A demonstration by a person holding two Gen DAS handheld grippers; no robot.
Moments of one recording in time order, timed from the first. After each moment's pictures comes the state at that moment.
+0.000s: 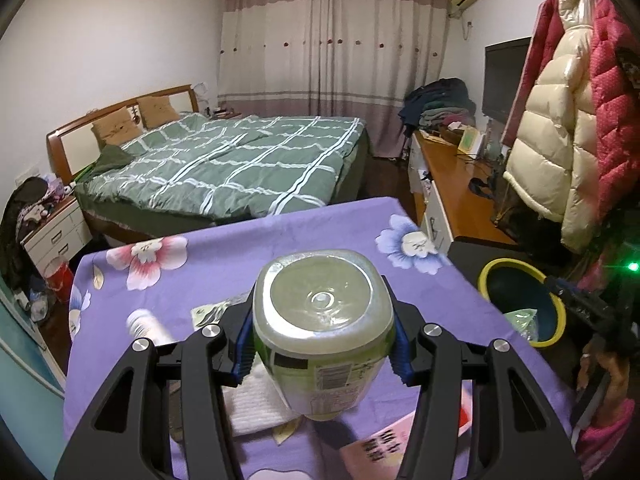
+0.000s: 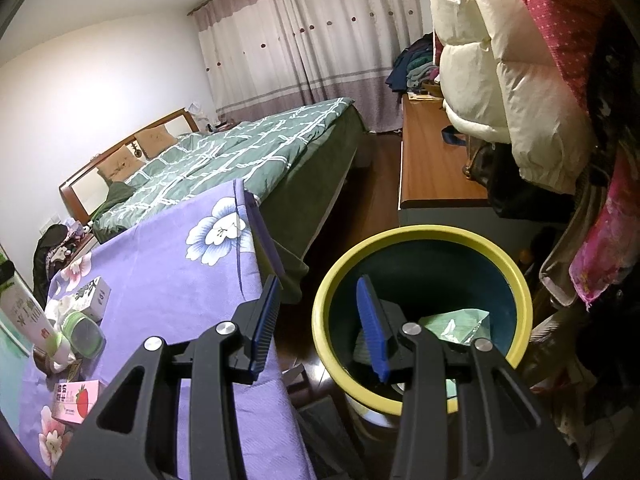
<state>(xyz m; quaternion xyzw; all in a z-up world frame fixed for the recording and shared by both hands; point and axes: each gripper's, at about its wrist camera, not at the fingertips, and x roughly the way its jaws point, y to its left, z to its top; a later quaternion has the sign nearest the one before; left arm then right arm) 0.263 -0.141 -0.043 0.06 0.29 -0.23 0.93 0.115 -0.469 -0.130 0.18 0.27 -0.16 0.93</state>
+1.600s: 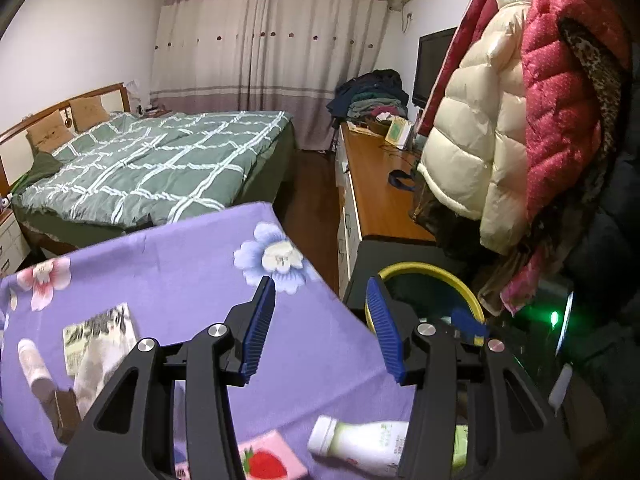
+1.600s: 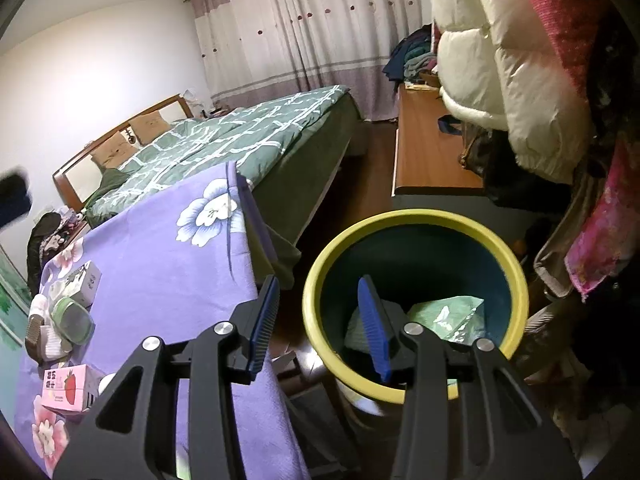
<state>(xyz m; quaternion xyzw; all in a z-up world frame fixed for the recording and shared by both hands) 0.220 -0.276 -0.032 0.05 0.31 -0.34 0.89 0.113 -0.466 -0.136 0.17 0.30 -0.17 0.92</state>
